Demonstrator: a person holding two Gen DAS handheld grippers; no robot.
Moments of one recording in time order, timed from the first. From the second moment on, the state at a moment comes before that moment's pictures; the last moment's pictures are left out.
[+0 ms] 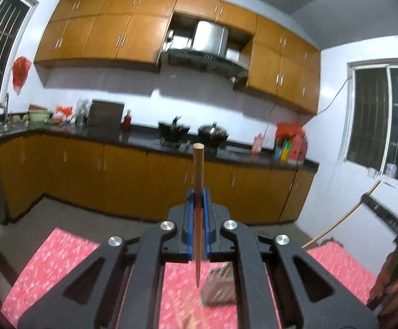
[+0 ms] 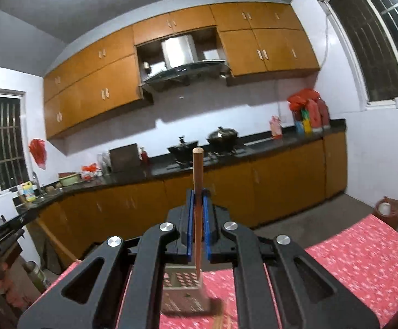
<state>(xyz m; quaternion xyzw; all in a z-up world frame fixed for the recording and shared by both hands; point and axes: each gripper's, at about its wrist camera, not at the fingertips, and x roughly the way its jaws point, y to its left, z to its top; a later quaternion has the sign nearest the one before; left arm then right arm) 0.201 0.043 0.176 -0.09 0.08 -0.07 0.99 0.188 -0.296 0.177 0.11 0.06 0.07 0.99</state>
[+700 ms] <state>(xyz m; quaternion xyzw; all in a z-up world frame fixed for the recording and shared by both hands) 0.286 -0.024 0.095 -0.09 0.15 -0.10 0.98 0.249 -0.265 0.110 0.10 0.15 0.11 0.98</state>
